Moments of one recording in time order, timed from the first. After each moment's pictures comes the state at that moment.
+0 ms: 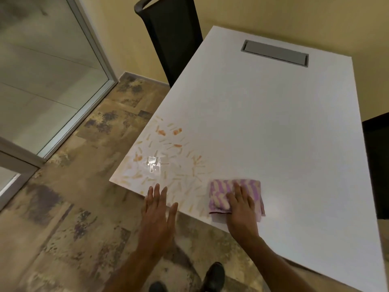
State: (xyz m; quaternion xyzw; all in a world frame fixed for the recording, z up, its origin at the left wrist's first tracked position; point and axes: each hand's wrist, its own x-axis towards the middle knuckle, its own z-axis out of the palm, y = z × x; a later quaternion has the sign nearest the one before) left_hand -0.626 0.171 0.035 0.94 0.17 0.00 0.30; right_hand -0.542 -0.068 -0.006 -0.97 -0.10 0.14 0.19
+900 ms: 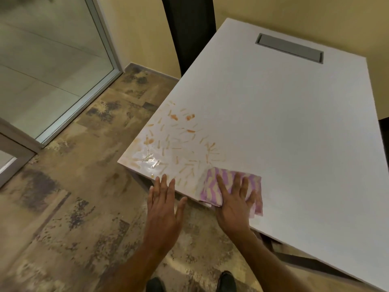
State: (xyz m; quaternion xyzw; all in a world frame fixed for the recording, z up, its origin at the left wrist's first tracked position) left_hand -0.654 0.187 -0.013 0.95 0.14 0.06 0.28; right_hand -0.568 -0.007 -0.055 -0.99 -0.11 0.06 0.10
